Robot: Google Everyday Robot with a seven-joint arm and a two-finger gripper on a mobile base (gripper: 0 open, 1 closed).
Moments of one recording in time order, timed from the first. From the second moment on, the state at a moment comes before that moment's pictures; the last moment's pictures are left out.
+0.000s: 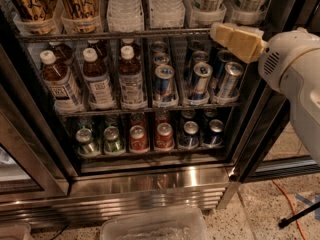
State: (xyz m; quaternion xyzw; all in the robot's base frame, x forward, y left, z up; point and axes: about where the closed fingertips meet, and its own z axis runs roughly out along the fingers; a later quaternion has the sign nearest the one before) arm 0.539 -0.199 1.041 -0.01 0.71 0.08 0.70
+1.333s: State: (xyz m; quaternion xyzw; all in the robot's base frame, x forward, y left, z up) arm 0.550 -0.189 0.999 0.00 0.70 0.02 0.71
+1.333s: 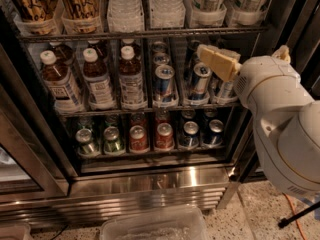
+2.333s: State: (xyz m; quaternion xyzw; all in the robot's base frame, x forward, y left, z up) arm 0.565 -0.211 1.021 0.00 0.67 0.00 0.74
